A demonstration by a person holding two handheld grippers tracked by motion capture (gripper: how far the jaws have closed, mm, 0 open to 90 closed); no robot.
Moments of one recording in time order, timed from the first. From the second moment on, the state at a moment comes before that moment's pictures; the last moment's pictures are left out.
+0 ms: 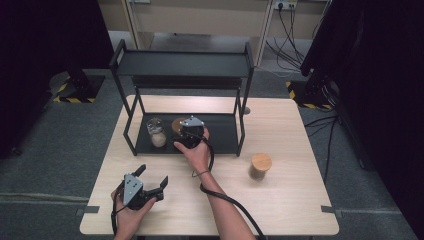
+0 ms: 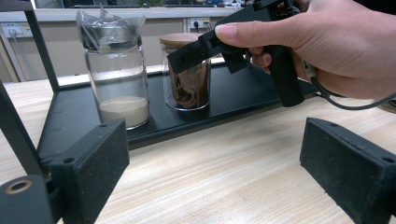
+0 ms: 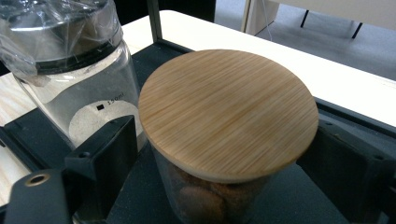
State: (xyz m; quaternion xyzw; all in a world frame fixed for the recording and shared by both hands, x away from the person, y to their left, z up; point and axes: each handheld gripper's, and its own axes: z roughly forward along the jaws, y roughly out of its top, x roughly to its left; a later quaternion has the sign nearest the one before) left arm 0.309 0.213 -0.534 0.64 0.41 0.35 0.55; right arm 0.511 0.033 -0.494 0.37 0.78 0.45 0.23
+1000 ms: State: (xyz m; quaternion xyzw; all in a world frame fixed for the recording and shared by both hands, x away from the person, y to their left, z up) left arm 0.309 0.212 -0.534 0.64 0.41 0.35 0.55; right arm 0.491 0.019 -0.484 0.36 0.79 0.45 0.21
